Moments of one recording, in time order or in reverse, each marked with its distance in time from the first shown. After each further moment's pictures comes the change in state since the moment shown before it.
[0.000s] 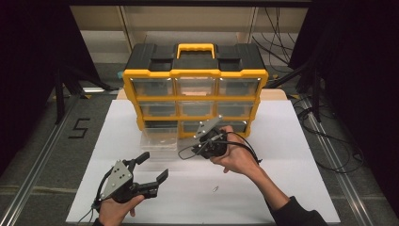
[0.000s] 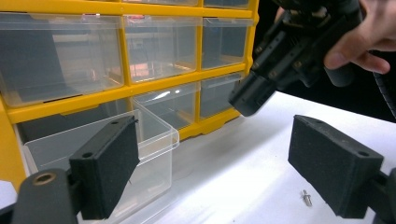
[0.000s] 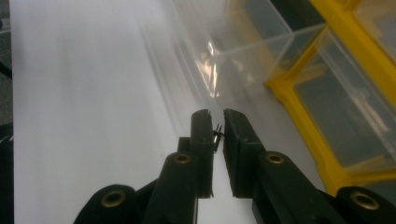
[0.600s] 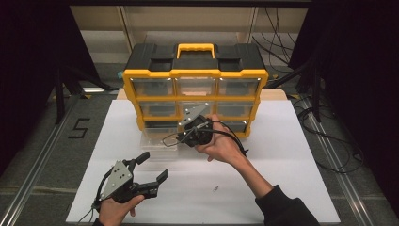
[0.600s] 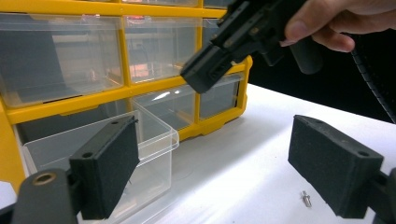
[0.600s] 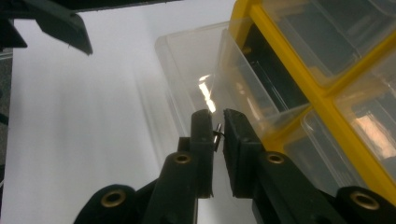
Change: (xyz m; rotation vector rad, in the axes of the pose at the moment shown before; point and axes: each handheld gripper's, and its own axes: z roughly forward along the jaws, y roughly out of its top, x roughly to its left) left arm 0.000 0.000 0.000 0.000 -0.004 -0.001; right arm -0.007 0.045 0.011 -0.090 -0.005 -0.022
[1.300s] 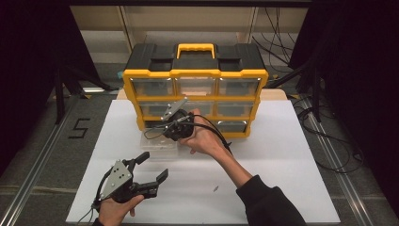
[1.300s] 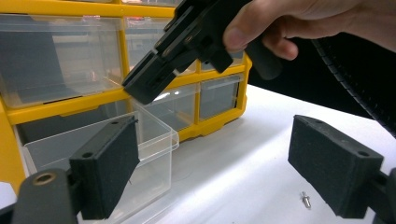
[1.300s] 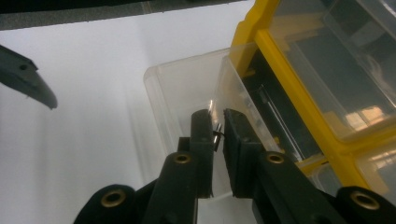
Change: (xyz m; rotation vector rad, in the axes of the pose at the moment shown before) left arm 0.000 0.001 0.000 -0.006 0.001 -0.002; right arm -0.005 0.032 0.041 0.018 0.011 -0.012
